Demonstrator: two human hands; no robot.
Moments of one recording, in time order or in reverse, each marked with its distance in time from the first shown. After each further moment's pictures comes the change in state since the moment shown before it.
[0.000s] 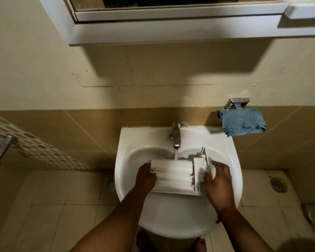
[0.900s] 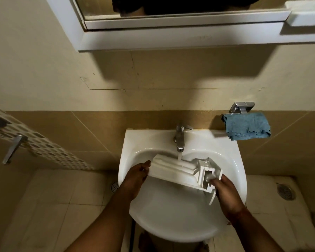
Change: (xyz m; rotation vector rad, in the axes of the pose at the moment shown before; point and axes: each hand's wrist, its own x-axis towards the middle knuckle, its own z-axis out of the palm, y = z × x) left_hand 0.000 -0.009 -0.044 -0.624 -0.140 -0.089; right_hand 0.010 0.025 -0.007 0.622 -0.310 0.292
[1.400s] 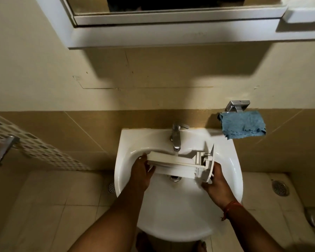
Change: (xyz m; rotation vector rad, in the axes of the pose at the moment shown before) left_hand 0.023 0.008 0.042 -0.611 0.147 -0.115; right_hand 0.008 -0.011 0.002 -0.411 -0.059 -0.145
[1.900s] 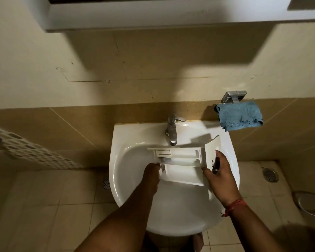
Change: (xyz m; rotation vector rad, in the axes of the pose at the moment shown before) left_hand 0.022 -0.056 0.005 0.652 0.068 -0.134; right_hand -0.018 -0.040 0.005 -0.016 0.270 -0.002
